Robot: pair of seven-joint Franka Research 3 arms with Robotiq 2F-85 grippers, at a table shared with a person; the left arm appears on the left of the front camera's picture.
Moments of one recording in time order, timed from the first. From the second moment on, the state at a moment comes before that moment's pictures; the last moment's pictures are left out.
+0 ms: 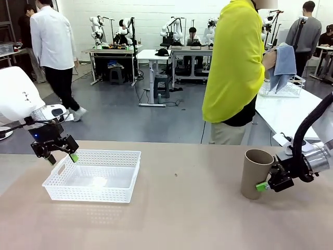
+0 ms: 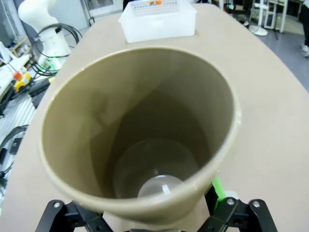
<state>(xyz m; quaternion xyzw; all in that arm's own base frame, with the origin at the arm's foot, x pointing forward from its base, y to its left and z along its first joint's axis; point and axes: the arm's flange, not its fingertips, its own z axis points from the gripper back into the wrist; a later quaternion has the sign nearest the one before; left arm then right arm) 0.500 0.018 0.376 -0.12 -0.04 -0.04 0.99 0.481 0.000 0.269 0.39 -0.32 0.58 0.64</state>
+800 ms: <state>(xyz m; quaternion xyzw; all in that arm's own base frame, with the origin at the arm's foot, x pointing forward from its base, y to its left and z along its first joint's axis) 0.511 0.010 0.330 -0.03 0.01 -0.03 1.00 0.479 0.011 0.261 0.40 -0.31 0.59 0.63</state>
